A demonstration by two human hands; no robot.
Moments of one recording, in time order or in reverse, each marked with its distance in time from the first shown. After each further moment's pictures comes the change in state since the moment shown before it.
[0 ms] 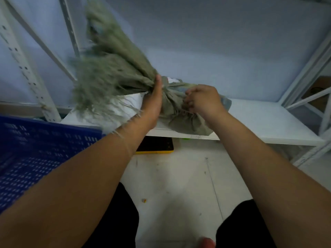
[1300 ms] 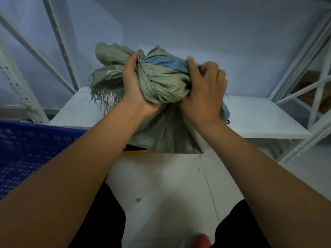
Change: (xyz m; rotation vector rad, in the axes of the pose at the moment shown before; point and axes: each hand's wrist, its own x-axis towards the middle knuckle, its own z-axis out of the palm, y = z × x) left_hand -0.073 0.072 0.031 -0.723 -0.525 -0.043; right_hand -0.020 0.002 -0.011 -0.802 0.573 -0.751
